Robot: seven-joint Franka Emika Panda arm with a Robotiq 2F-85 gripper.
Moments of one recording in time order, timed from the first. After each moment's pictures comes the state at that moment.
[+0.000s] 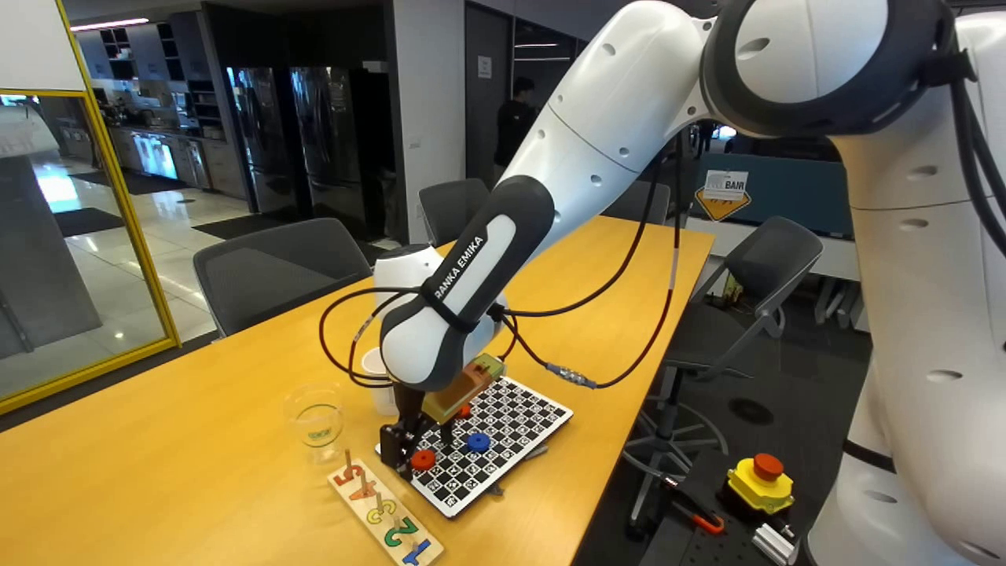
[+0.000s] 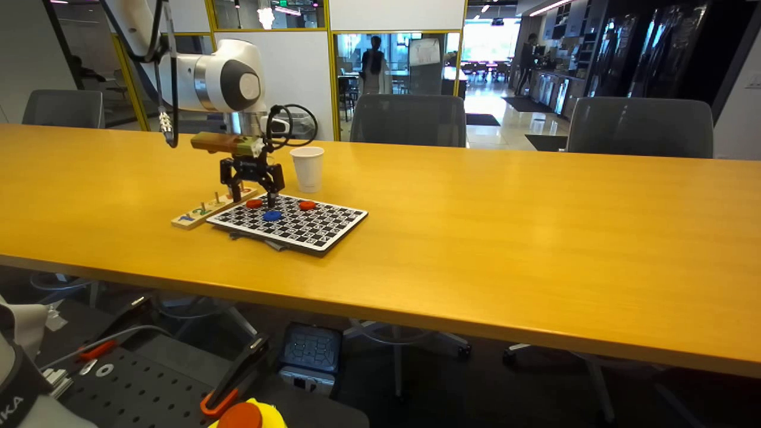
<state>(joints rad) 0.19 0.40 0.11 -2.18 -0.03 2.50 0.14</state>
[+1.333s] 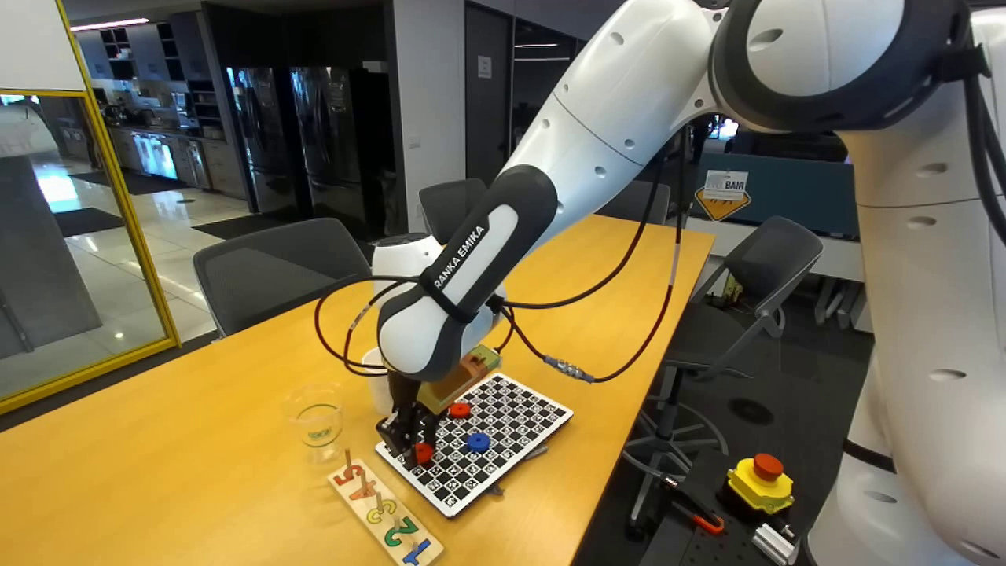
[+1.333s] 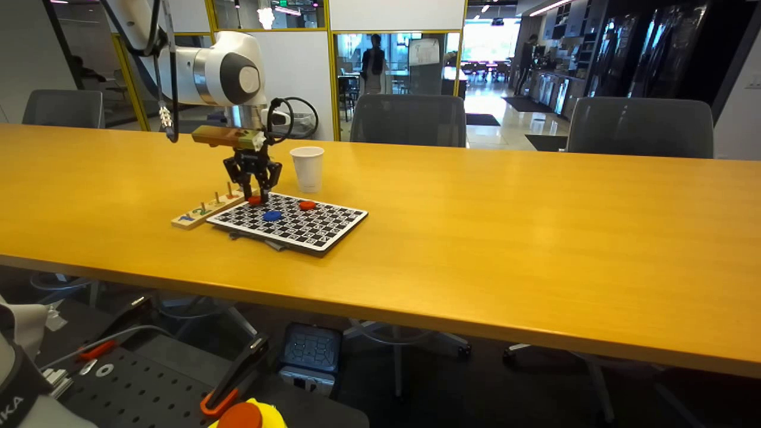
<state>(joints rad) 0.19 0.38 0.11 -2.17 -0.03 2.52 0.14</state>
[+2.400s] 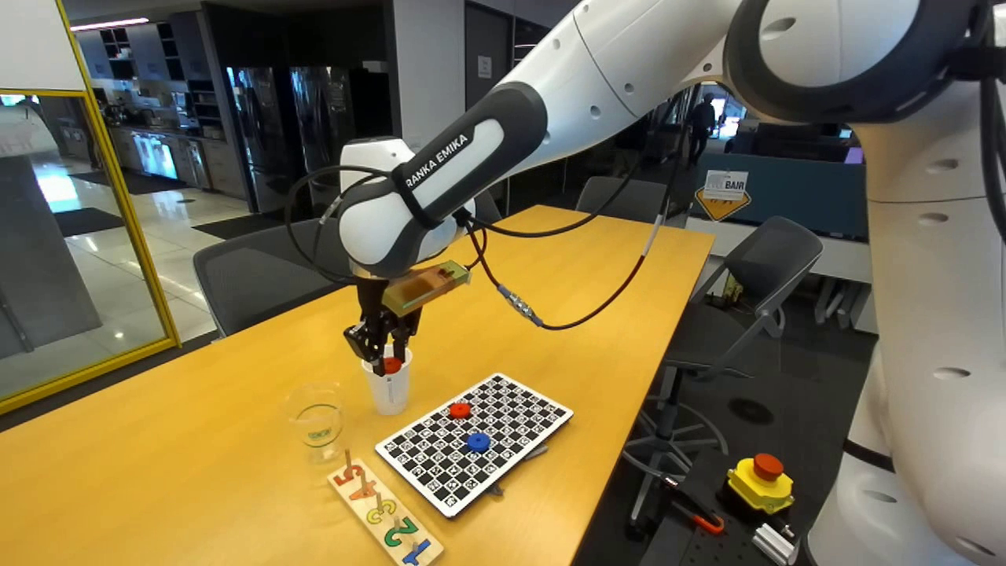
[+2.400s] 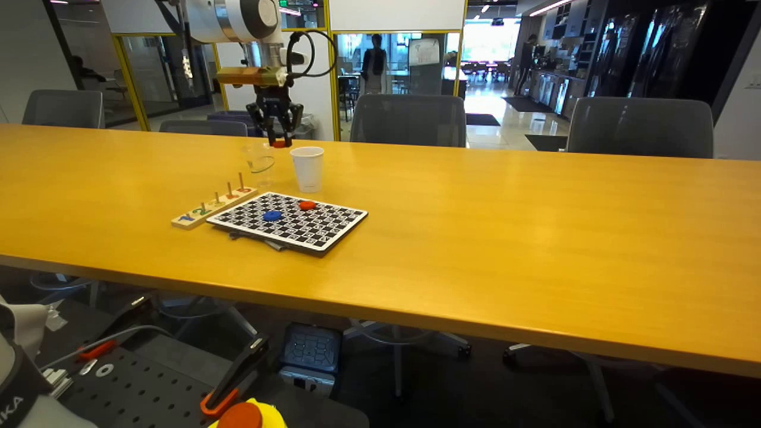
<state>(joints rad) 0.18 0.35 0.07 -1.88 -0.08 2.28 0.13</state>
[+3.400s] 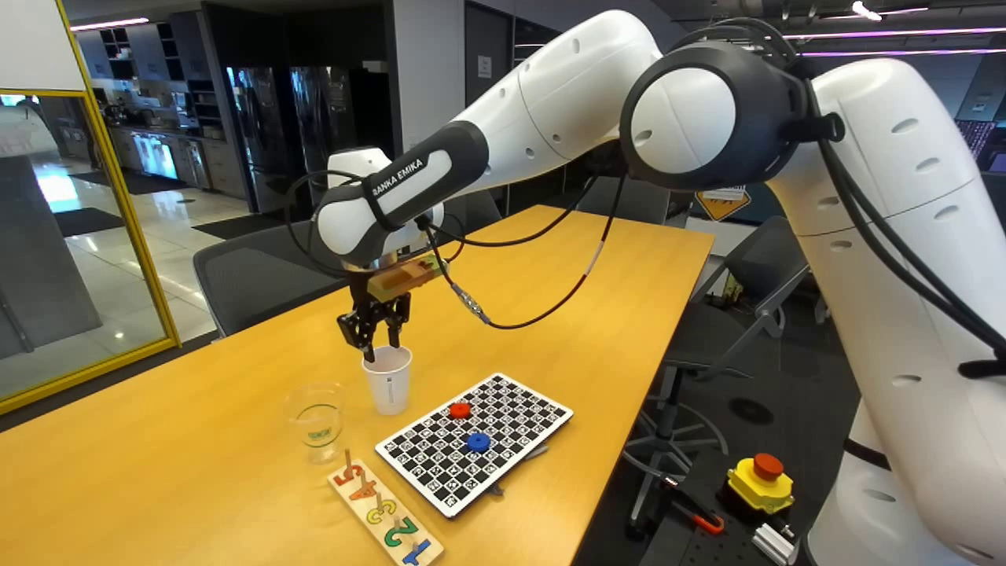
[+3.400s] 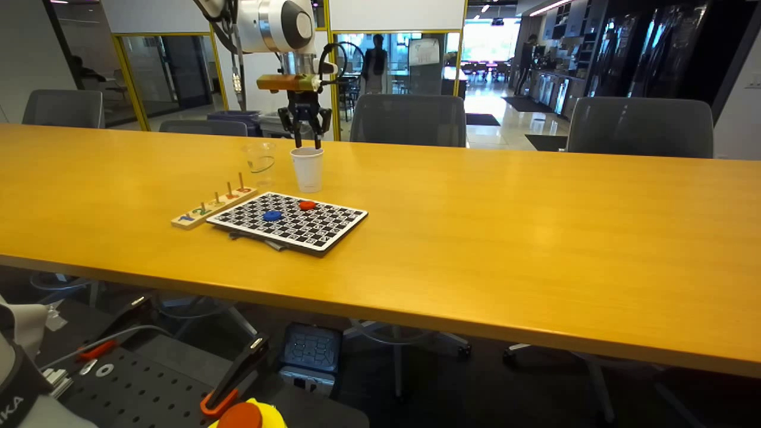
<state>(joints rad) 0.14 0.61 0.04 -1.52 -0.08 2.12 0.08</state>
